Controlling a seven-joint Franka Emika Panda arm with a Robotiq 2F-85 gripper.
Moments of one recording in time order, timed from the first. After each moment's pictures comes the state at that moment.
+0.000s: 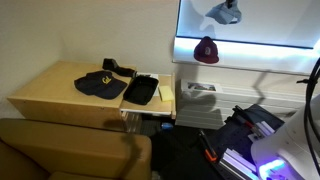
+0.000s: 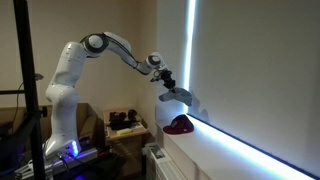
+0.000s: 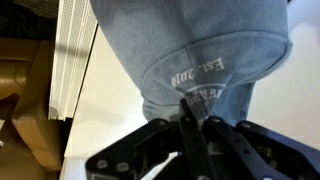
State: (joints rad) arm -0.16 0.31 -0.36 -1.67 -0.48 2.22 1.61
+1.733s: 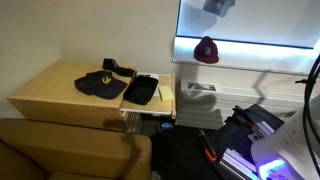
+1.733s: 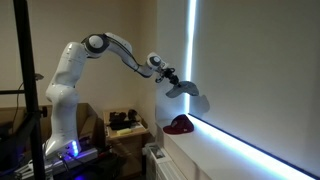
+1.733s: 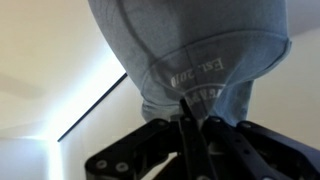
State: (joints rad) arm -0.17 0.33 -0.38 -1.69 -0.65 2.57 1.55
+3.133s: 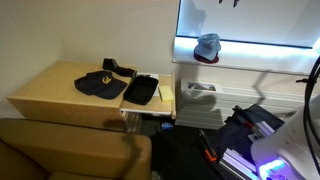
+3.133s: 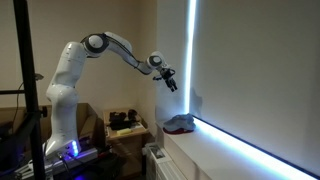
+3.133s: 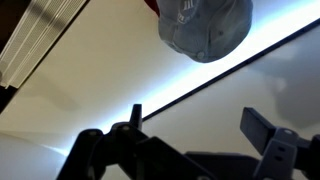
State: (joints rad) arm -0.20 0.31 -0.34 -1.68 -0.39 2.32 1.14
